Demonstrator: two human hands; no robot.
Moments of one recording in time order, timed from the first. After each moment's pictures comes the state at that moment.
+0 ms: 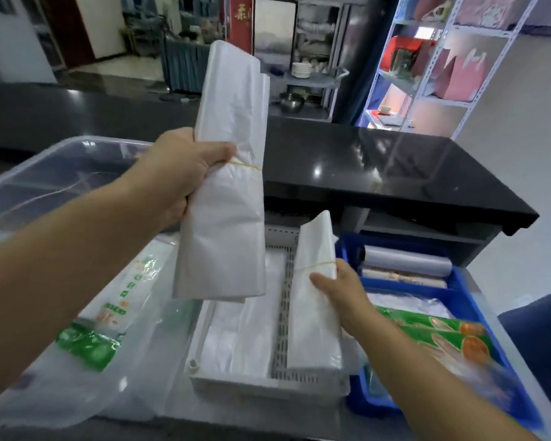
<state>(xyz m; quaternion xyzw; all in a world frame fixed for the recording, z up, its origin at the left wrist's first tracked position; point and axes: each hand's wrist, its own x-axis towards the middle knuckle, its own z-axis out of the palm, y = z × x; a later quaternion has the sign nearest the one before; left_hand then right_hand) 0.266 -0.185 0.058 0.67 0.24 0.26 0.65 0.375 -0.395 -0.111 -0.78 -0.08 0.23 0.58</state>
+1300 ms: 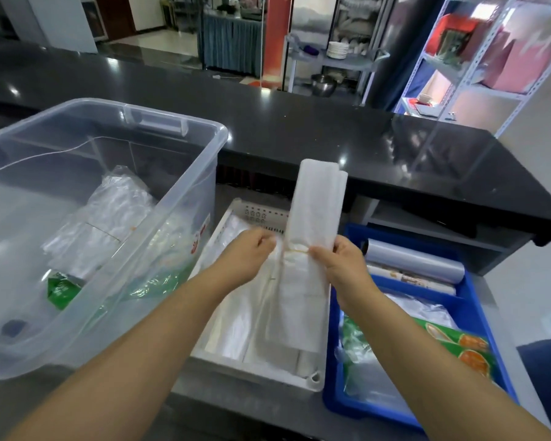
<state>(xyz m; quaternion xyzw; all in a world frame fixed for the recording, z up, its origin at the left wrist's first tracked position) 0.320 -0.255 -0.119 0.83 0.27 0.10 0.48 0.417 -0.402 -0.110 -0.72 -0.12 0.26 0.63</state>
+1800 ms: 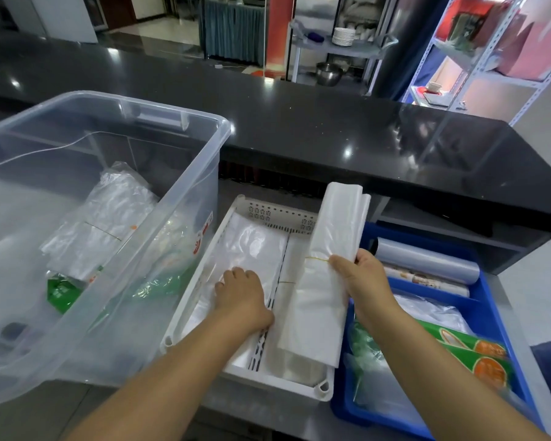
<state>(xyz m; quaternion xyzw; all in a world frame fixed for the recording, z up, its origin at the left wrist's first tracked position) 0.309 -0.273 -0.181 0.92 0.35 -0.13 0.10 0.429 -0.414 -0.133 -0.74 -0.06 0.24 0.63</state>
